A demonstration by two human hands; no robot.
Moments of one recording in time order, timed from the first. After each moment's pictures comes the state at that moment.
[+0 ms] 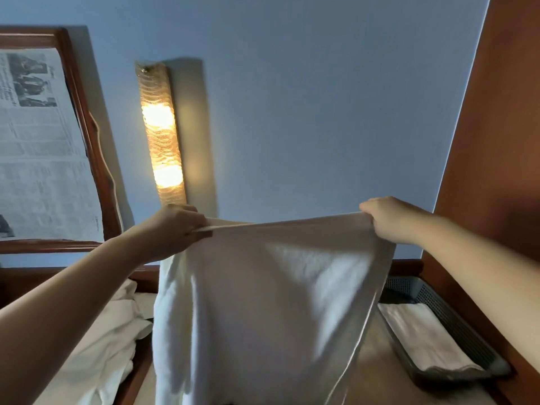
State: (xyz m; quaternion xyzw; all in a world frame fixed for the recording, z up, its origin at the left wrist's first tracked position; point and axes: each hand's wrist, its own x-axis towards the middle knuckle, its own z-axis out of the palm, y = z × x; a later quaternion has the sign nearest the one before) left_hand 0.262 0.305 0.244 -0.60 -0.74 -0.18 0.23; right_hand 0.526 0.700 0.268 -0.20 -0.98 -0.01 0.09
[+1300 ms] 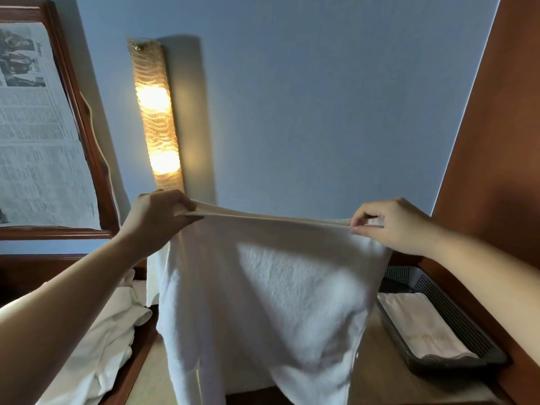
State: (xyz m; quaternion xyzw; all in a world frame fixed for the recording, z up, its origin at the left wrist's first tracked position) left_hand 0.279 0.299 0.226 -0.40 -0.81 -0.34 0.27; right_hand 0.549 0.679 0.235 -0.04 -0.95 0.18 0.24
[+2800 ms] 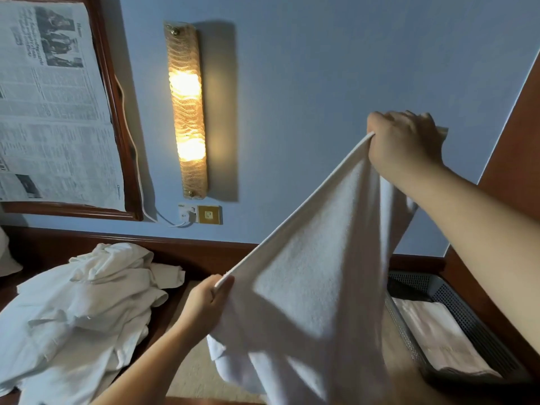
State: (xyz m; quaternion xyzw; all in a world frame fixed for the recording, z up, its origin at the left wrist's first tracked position) left_hand 0.306 0.306 0.022 -0.29 -0.82 -0.48 0.05; right_hand 0.447 0.641 0.331 -0.13 -0.85 -0.21 0.47
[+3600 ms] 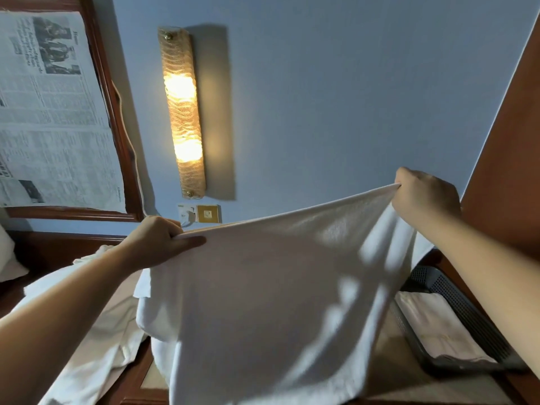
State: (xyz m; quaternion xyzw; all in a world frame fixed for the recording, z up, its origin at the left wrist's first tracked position) left_hand 0.231 0.243 0.159 -0.44 -0.84 -0.28 0.15; right_hand 0.506 0.691 0.246 -0.27 -0.90 -0.09 0.34
